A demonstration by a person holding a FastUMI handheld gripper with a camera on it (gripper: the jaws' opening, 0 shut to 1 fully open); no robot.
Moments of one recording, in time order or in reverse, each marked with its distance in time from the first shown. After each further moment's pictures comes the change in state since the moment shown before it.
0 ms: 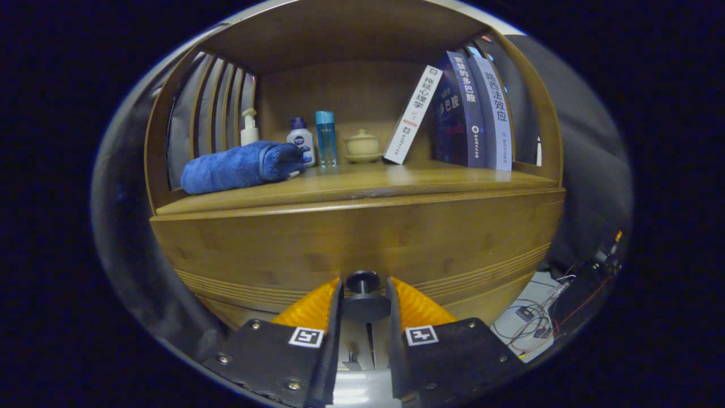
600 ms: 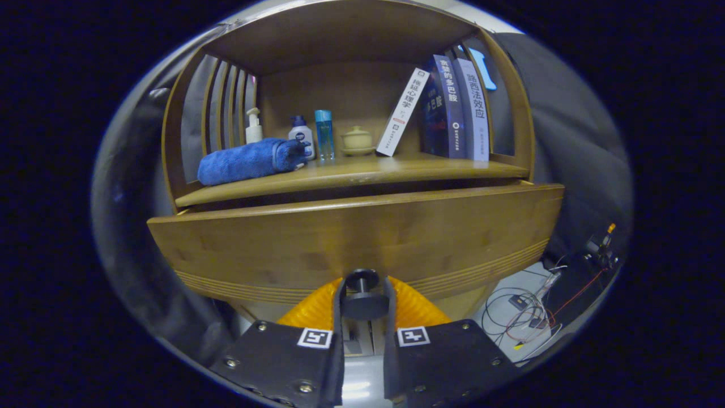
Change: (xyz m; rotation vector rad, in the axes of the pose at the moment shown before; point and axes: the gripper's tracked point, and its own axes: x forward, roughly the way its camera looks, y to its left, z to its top) arm -0.064 -0.007 -0.021 0.013 0.041 -0.025
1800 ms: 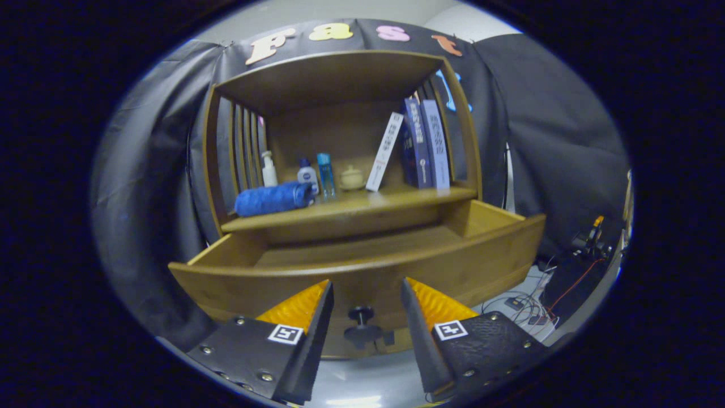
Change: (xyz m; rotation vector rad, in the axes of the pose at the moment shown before) arm -0.113 -0.014 0.047 0.078 -0.196 0.011
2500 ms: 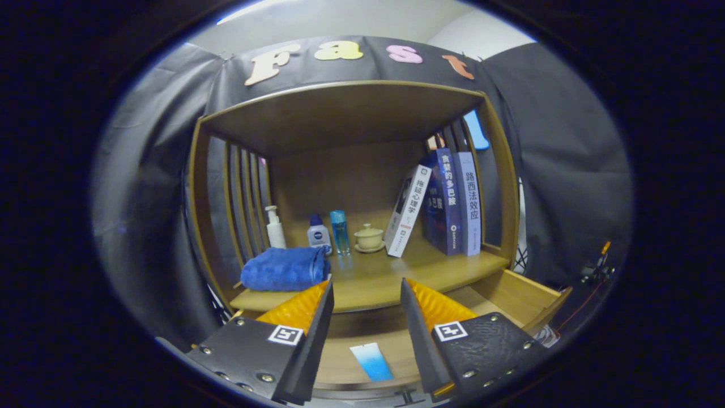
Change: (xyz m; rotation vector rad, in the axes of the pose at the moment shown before) arm 0.079 0.050 0.100 0.041 -0.091 -0.028
